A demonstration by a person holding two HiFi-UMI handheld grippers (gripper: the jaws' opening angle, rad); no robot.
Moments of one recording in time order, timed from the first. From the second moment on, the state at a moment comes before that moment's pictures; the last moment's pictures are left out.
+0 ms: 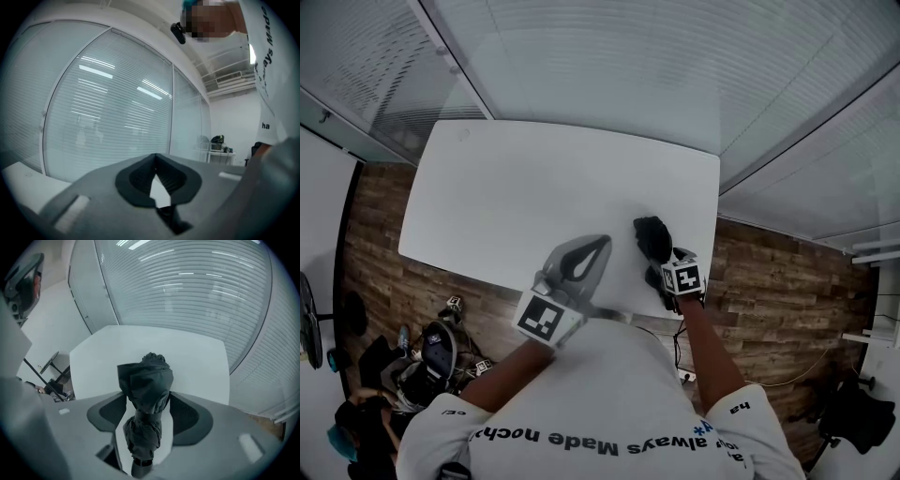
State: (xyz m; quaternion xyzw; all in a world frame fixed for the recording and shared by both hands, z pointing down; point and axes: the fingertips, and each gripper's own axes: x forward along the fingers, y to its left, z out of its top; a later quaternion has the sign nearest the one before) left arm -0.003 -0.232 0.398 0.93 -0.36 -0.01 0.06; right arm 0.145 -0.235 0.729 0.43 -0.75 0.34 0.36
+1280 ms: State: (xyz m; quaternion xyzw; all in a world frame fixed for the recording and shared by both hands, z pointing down) left arm 0.017 -0.236 0.389 0.94 -0.35 -0.01 0.05; right arm 0.111 -0.208 0.401 0.49 -0.87 0.04 0.05
